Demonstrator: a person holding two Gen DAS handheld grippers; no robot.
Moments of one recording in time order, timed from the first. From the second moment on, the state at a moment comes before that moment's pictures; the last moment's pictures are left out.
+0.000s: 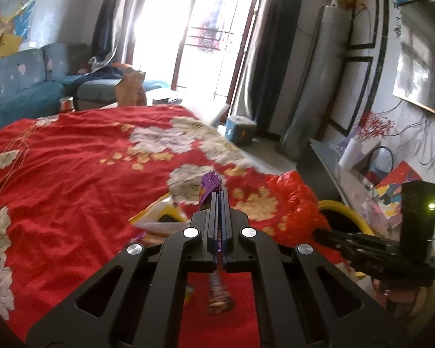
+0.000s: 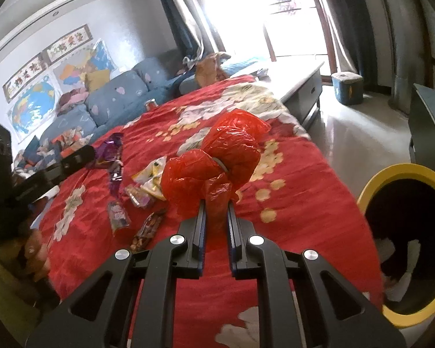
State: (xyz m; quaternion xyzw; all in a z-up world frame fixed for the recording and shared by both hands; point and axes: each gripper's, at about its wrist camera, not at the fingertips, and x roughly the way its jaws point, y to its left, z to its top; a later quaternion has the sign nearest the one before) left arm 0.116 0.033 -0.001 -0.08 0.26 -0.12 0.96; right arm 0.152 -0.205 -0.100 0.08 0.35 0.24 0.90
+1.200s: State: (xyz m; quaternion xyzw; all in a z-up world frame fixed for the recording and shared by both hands) left arm 0.114 -0.107 0.010 -0.04 0.27 -0.24 0.93; right arm 0.156 -0.343 -0.087 0.12 0.31 0.08 0.94
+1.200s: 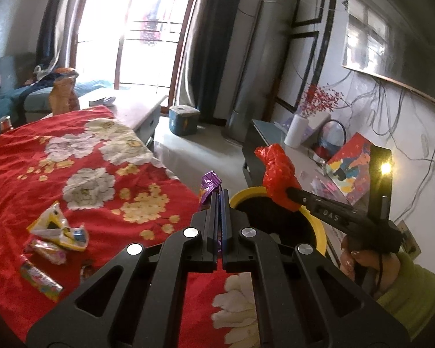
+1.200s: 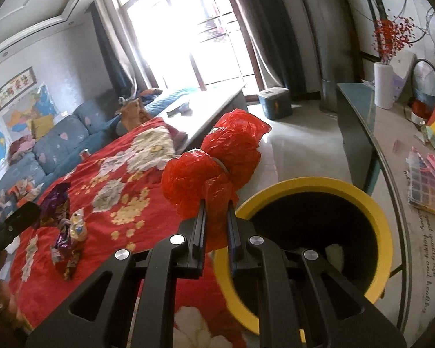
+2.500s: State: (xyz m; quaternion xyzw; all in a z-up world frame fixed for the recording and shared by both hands) left arm 0.144 -0.220 -0.031 0.00 0.32 -0.33 0.89; right arm 0.158 -0.433 -0.139 0.16 0.36 0.01 0.92
